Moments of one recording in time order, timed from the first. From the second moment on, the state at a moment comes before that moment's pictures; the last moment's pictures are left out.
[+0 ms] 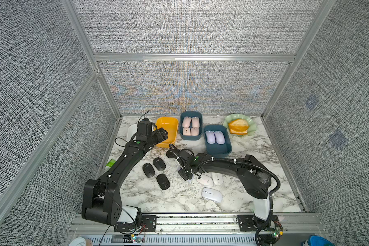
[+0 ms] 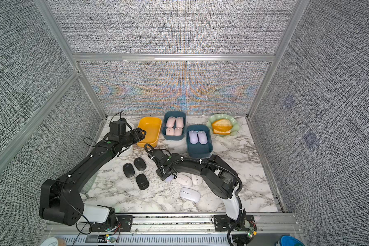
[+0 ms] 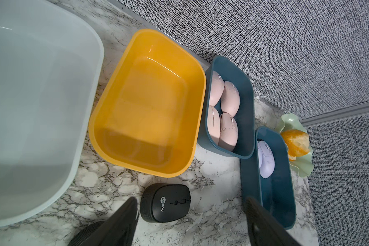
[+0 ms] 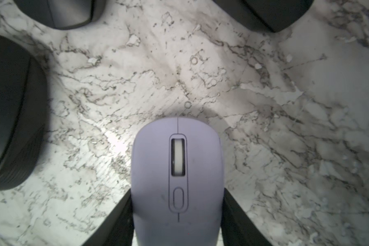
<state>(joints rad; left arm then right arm) -0.25 1.42 1.06 -0.28 0.18 -0.64 1.00 1.98 1.38 -0.58 0.10 0.20</state>
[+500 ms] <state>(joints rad) -0.25 1.42 1.06 -0.28 0.18 -0.64 0.86 1.81 1.42 -0.65 0.25 0.28</state>
